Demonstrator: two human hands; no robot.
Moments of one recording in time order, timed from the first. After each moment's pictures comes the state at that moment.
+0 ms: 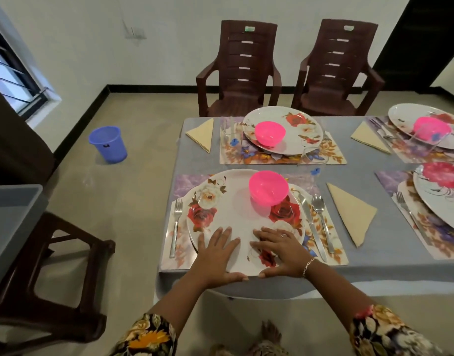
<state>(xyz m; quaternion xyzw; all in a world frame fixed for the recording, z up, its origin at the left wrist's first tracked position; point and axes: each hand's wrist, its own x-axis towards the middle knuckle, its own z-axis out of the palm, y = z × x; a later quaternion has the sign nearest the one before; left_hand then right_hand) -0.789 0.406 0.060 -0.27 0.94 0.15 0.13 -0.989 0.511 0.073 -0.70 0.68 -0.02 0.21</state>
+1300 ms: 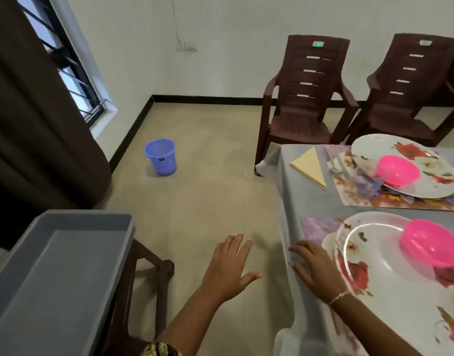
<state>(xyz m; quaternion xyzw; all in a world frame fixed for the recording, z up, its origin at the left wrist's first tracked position) -0.571 0.152 0.081 -0.33 0.93 0.12 -0.02 -0.776 0.270 0.078 -0.61 0.76 -0.23 0.04</state>
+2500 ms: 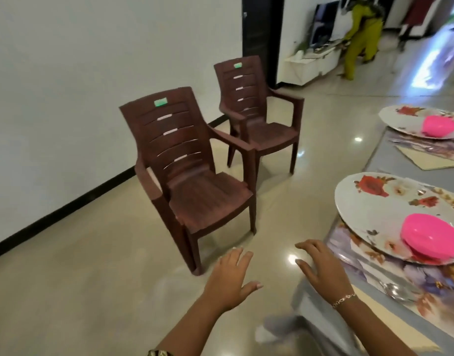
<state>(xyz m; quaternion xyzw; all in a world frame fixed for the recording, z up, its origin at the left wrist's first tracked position) -0.995 -0.357 0.106 0.12 0.98 0.14 0.09 -1.038 -0.122 0.092 -0.16 0.94 -0.29 -0.06</state>
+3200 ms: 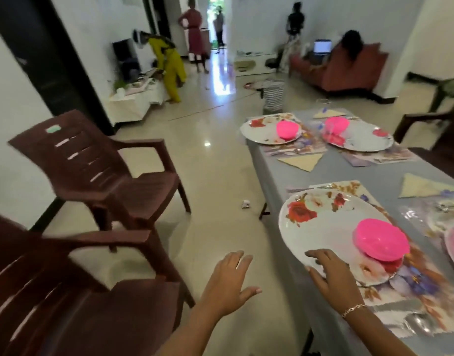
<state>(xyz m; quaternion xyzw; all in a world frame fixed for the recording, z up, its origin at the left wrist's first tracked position) -1.342 -0.293 0.121 0.50 0.85 0.11 0.13 -1.187 -0.097 0.101 0.27 0.91 -0.25 -0.19</state>
